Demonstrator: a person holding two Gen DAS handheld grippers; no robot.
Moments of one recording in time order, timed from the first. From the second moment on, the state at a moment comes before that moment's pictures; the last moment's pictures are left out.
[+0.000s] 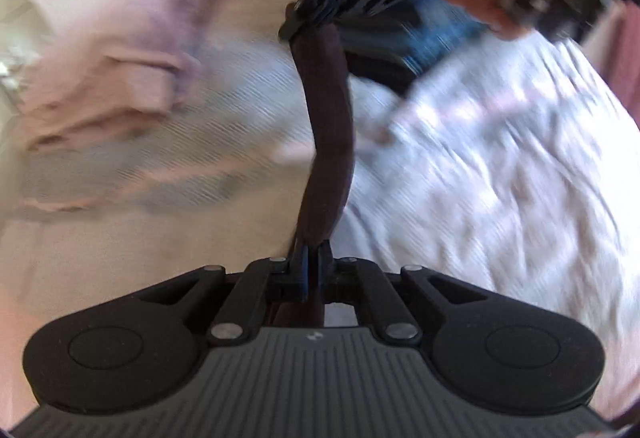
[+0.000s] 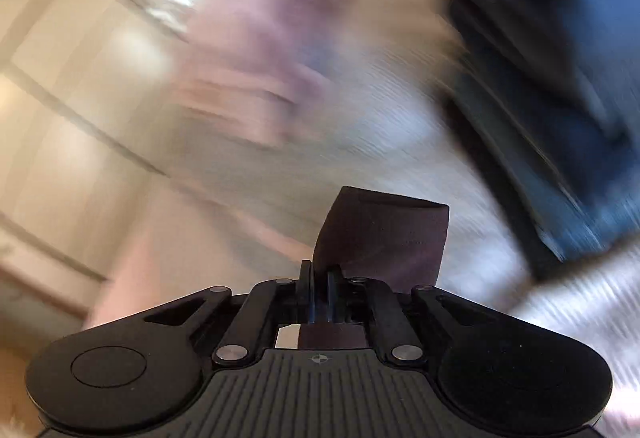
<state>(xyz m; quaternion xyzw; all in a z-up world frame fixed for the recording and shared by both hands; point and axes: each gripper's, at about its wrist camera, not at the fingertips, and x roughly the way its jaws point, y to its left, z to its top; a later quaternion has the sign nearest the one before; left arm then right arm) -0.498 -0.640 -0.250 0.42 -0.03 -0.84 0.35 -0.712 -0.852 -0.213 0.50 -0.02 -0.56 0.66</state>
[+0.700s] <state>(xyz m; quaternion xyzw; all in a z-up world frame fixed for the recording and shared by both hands) -0.434 -0.565 -0.276 0.51 0.11 -0.78 0.36 -0.732 -0.756 -0.262 0.51 0.10 -0.57 0.64</state>
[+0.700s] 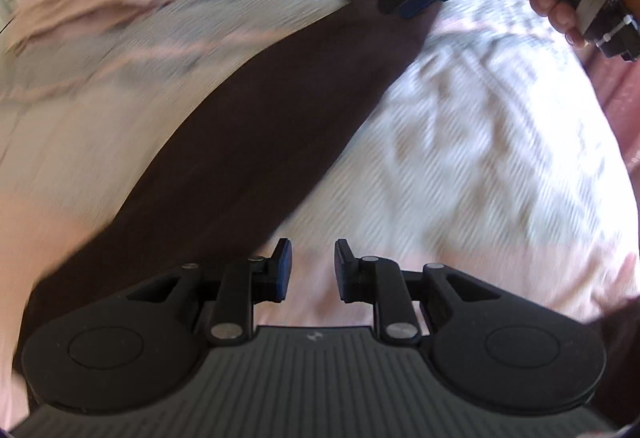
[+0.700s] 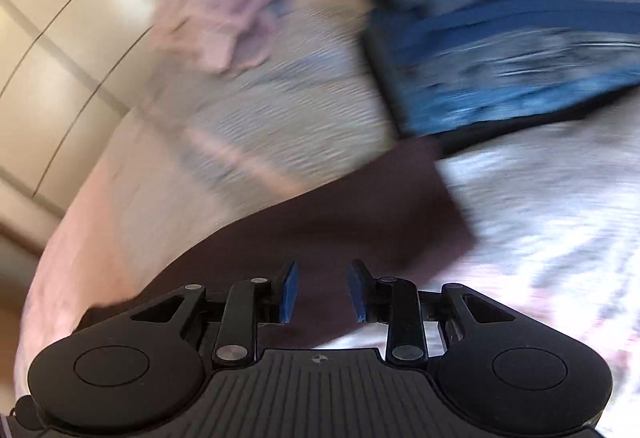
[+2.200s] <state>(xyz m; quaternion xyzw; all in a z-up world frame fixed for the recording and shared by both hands) 0.222 -0.168 -0.249 0.71 0.10 -0.33 0.61 -0.052 -0.505 -0.210 0.37 0.41 -0.23 0.80</state>
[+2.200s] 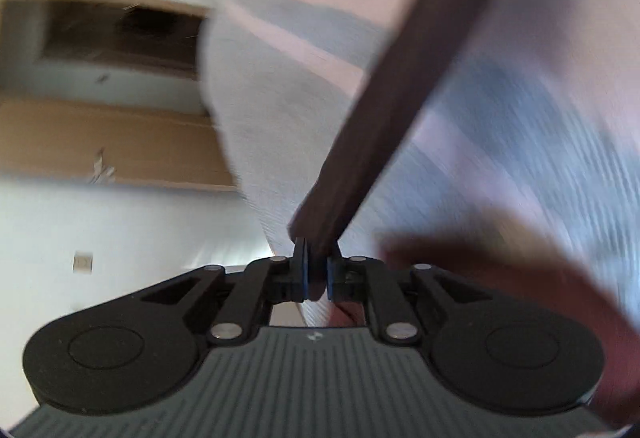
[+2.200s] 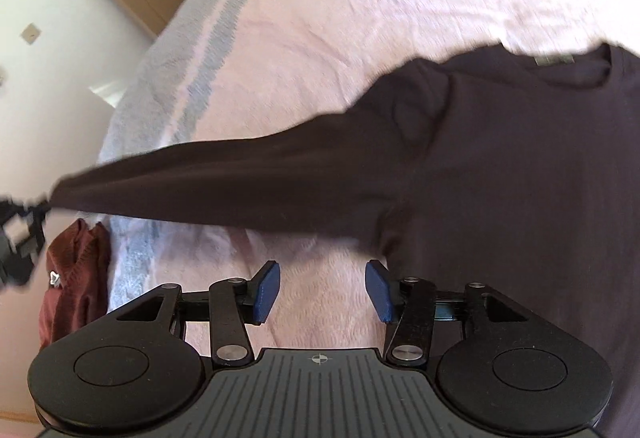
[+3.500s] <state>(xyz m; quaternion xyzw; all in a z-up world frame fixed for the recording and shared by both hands) -0.041 -0.210 -0.149 0.44 0.33 -0.58 0.60 -0.325 -0.423 -0.136 0.38 0.49 -0.42 0.66</state>
